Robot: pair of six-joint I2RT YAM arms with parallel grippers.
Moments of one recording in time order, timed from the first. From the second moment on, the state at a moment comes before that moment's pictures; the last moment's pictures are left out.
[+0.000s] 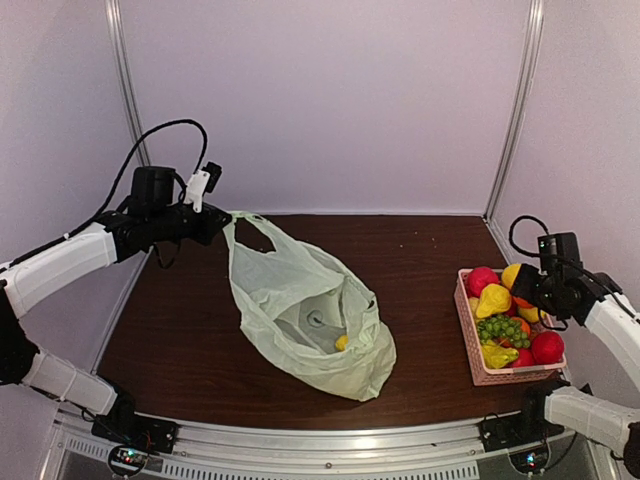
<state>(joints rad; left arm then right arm) -0.41 1.32 1.07 -0.20 0.20 0.00 0.11 0.78 0.68 -0.68 0.38 0.57</state>
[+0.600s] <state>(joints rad) -0.41 1.32 1.07 -0.20 0.20 0.00 -0.02 0.92 0.67 -0.49 0.24 0.49</state>
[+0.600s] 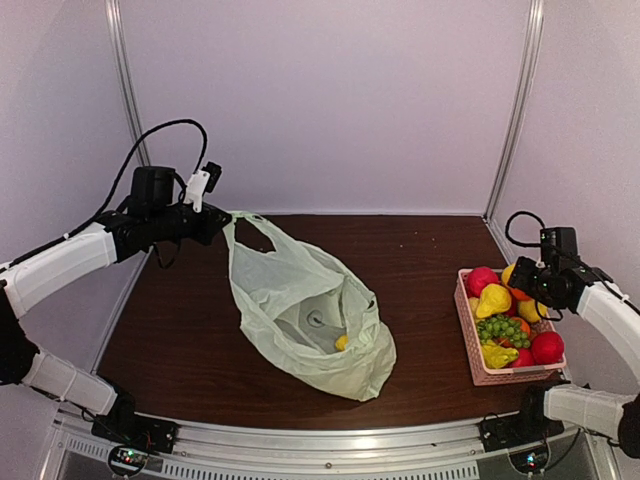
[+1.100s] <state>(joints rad) -0.41 1.32 1.07 -0.20 0.20 0.01 -0.03 0.92 0.65 -0.45 0.22 0.47</state>
